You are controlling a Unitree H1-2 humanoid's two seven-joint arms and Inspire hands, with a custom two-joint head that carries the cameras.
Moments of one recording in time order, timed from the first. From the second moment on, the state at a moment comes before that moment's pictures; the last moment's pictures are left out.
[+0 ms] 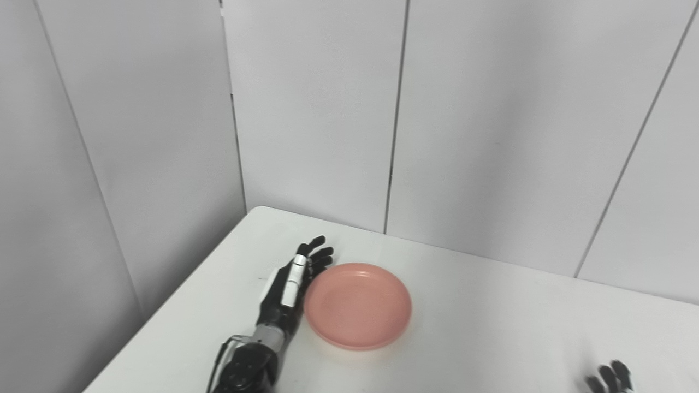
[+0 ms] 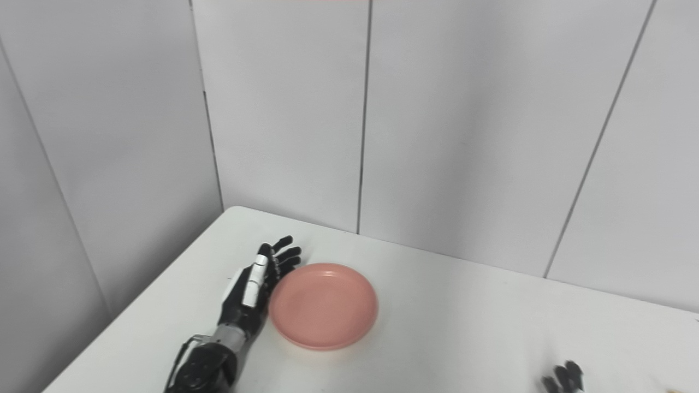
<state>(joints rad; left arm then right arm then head) -0.38 0.13 0.15 0.42 -0.18 -0.16 -0.05 0.02 0.00 -0.04 -0.22 0.20 0.06 0.08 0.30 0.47</state>
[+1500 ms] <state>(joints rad) -0.33 0.01 -0.01 0.31 -0.15 -0.07 -0.13 0.02 0.06 0.03 -0.27 0.09 0.06 0.02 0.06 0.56</state>
